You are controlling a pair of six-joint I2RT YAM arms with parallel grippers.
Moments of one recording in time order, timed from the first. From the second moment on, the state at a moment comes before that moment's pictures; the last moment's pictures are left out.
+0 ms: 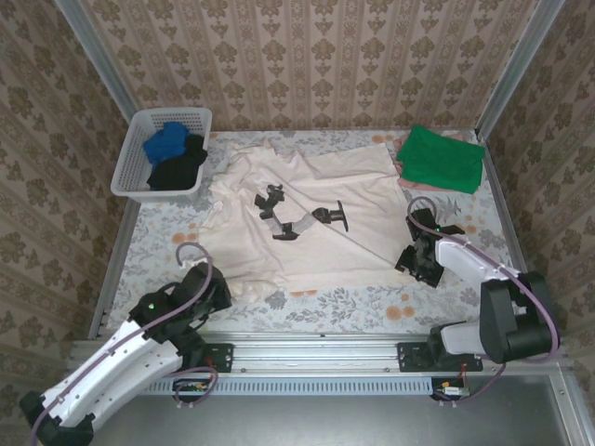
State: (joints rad) left arm -0.78 0.46 0.48 -0.98 -0.19 -0.94; right arm 0.13 1.31 0.67 -0.79 0.09 0.71
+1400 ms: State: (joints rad) left arm -0.58 0.48 0.55 -1.00 -0.21 -0.79; right arm -0.03 1.32 0.61 -0.80 0.03 0.64
